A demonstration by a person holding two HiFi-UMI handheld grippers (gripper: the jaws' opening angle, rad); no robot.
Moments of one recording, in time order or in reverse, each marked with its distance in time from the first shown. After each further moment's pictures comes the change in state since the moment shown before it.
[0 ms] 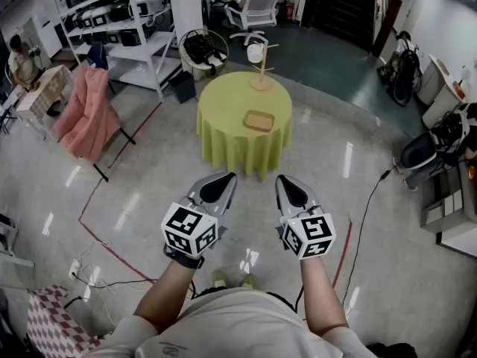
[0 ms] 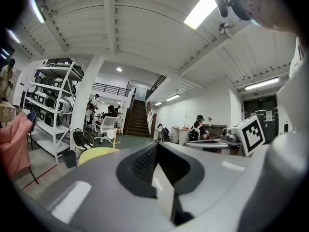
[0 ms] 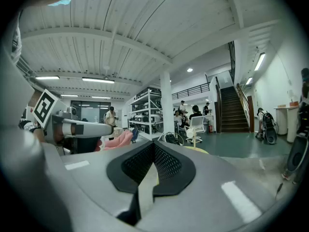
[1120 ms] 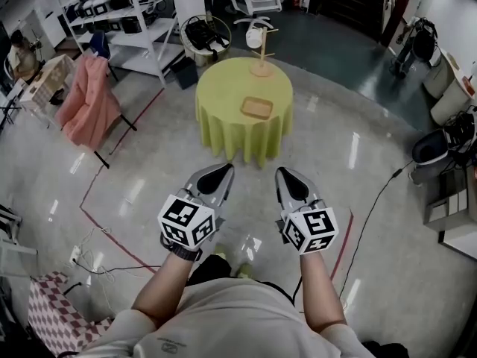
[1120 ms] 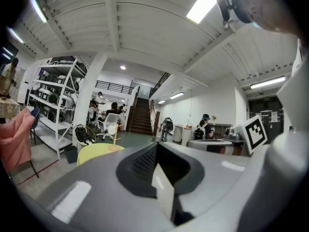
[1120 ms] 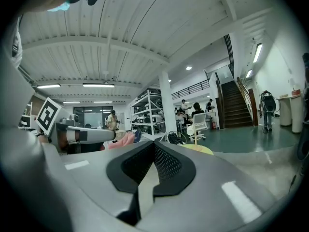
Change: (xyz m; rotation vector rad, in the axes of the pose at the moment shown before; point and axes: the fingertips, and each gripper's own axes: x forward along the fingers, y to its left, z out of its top) left arm 0.036 -0.014 -0.029 -0.024 0.019 0.042; right arm -0.009 -0.042 -0.020 0.063 -0.012 0.043
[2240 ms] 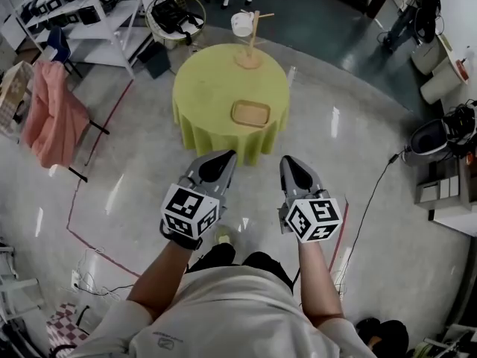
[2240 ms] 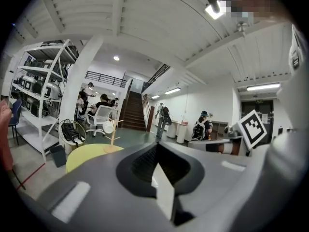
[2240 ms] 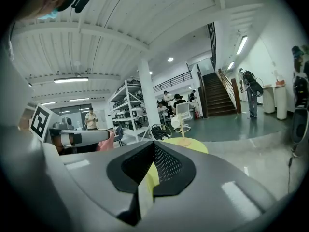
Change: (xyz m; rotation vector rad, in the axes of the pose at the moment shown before) left arm 0.156 0.178 -0.010 0.002 0.058 -0.139; right arm 0.202 -0.089 -0.035 0.108 0.077 -0.211
